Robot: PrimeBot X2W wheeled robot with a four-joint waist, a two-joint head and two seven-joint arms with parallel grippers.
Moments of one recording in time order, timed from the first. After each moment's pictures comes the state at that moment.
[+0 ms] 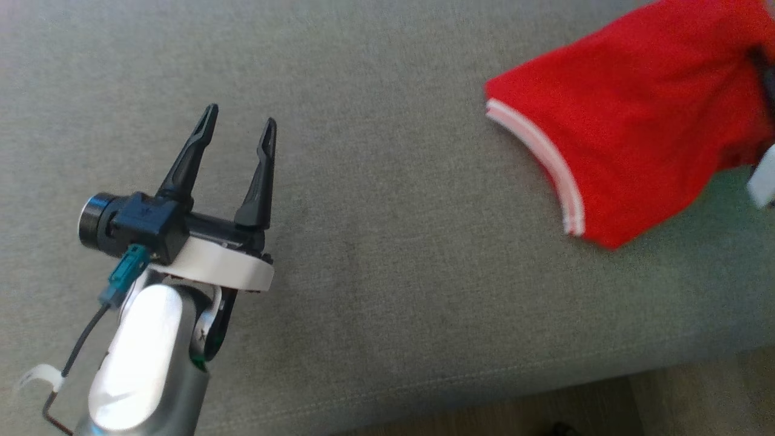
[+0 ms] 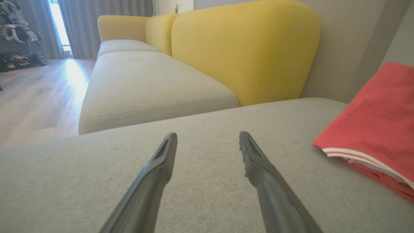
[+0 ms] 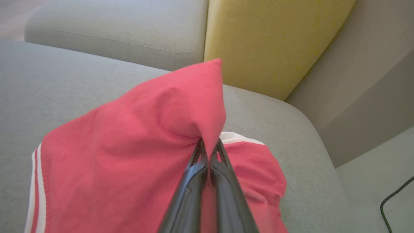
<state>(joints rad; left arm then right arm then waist) -0.32 0.16 -0.28 0.09 -0.16 -0.03 -0.24 -0.47 -0.58 0.14 0.14 0.37 0.13 0.30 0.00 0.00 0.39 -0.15</state>
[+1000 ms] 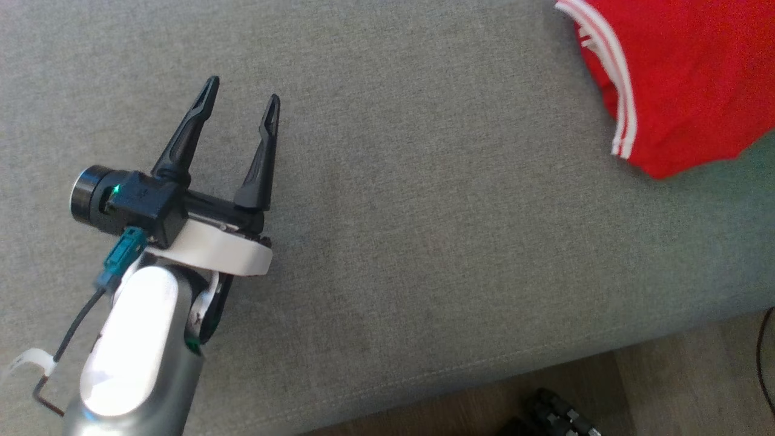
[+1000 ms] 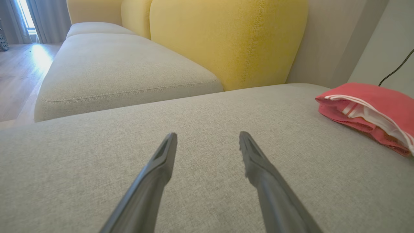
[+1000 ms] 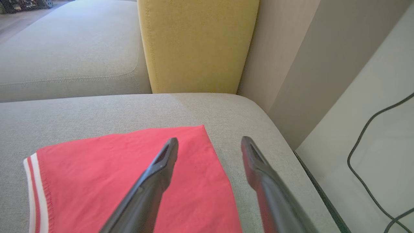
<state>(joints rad) -0.38 0.19 -0.30 0.07 -0.16 -0.03 -0.23 -0.48 -0.59 -0.11 0.15 0.55 0.13 0.27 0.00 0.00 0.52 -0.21</state>
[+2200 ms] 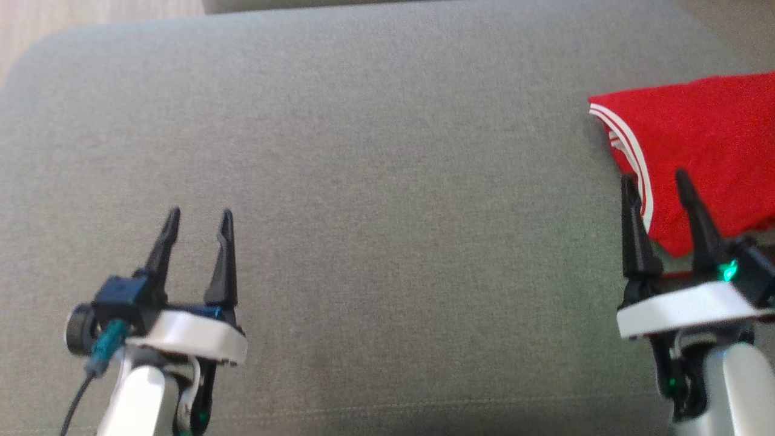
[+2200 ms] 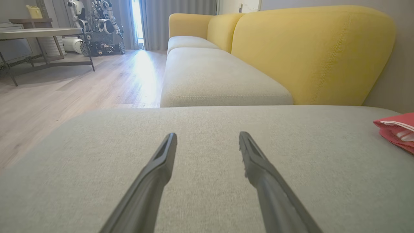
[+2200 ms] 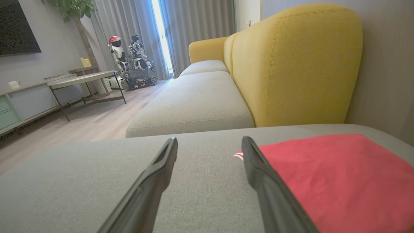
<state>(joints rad) -0.10 0.18 -0.22 0.12 -0.25 0.07 -0.25 -0.07 -0.07 -0.01 -0.06 0.20 0.13 -0.02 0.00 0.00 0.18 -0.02</state>
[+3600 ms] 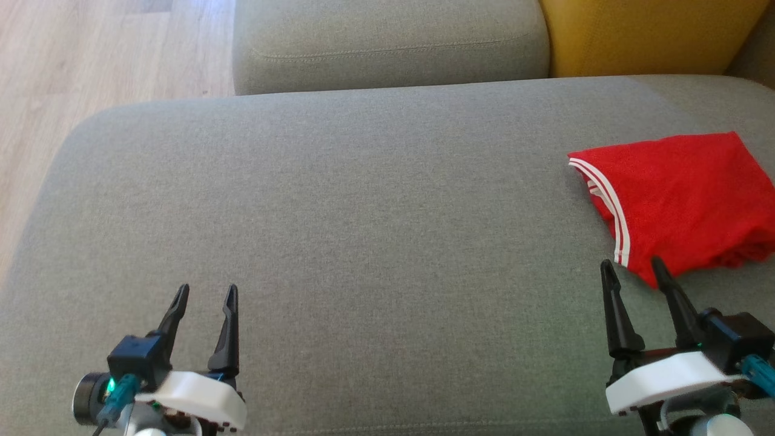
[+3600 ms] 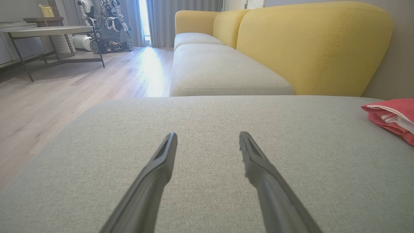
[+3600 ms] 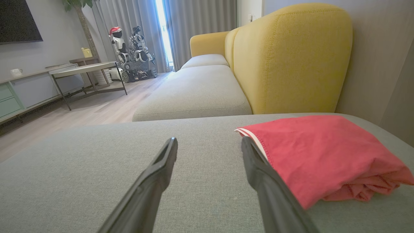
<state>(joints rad) 0.06 0.21 -0.25 0.13 -0.28 0.10 -0.22 0.13 -0.05 0.00 -0.06 0.15 0.13 0.00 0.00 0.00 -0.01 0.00</state>
